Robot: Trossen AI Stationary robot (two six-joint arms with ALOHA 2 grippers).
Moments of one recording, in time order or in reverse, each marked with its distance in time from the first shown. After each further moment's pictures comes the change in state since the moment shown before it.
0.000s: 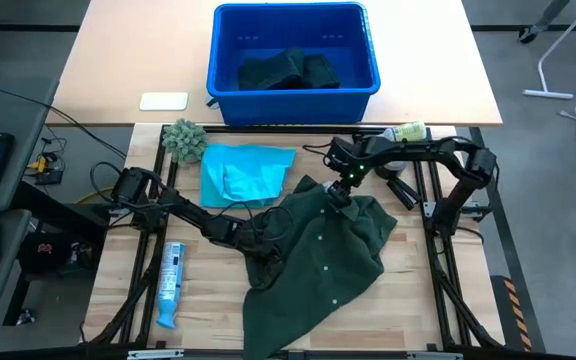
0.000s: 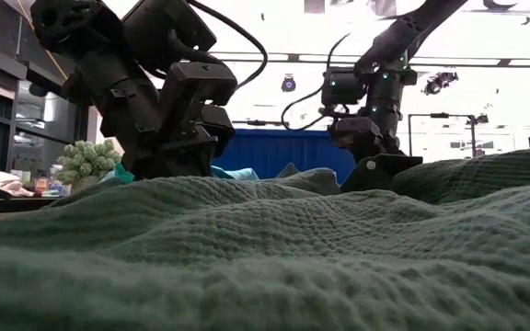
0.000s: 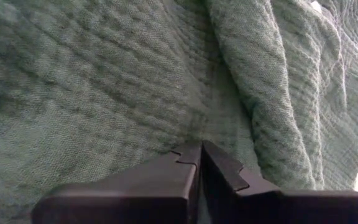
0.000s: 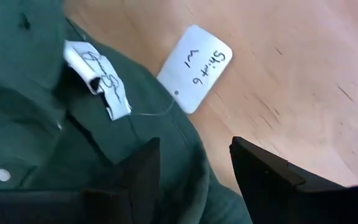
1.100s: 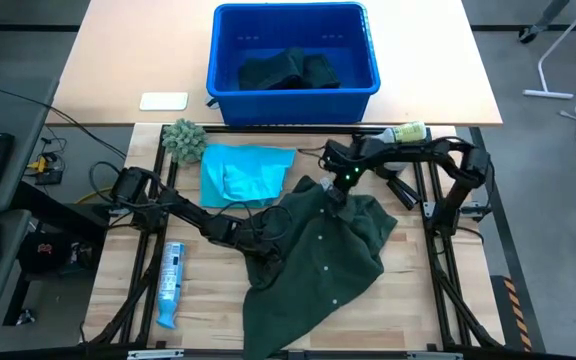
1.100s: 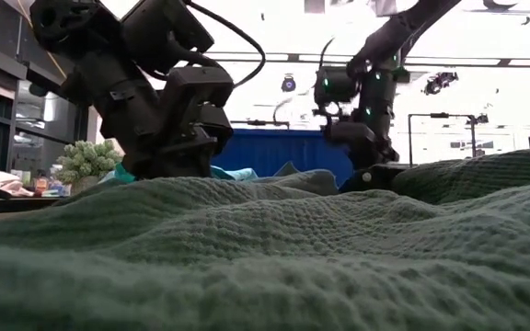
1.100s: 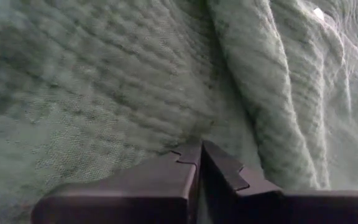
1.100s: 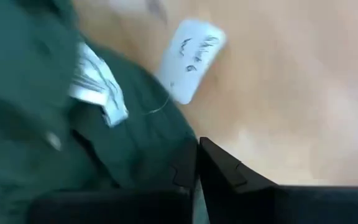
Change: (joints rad) left arm 0.003 -0.035 -0.005 -0.005 -0.028 0.029; right arm 0.024 0.030 0.055 0.000 0.098 -0.048
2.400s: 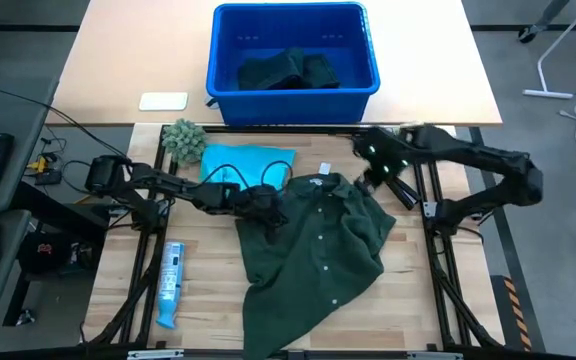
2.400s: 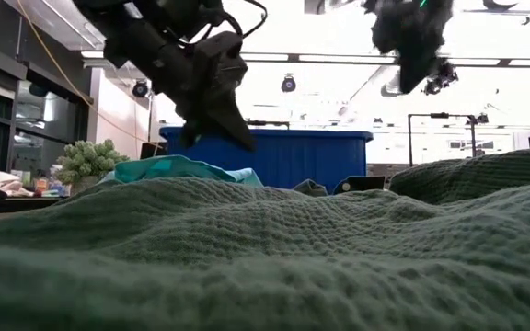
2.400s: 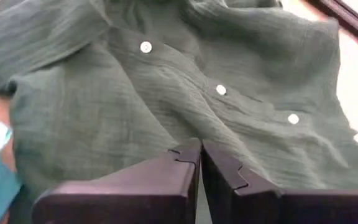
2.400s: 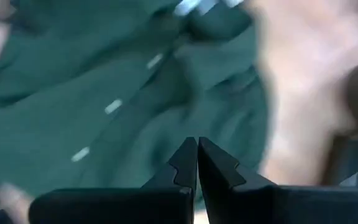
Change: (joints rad) left arm 0.230 -0.223 0.086 -0.177 -0.030 0.515; right arm 0.153 -0.466 0.130 -0.457 -0.024 0.319
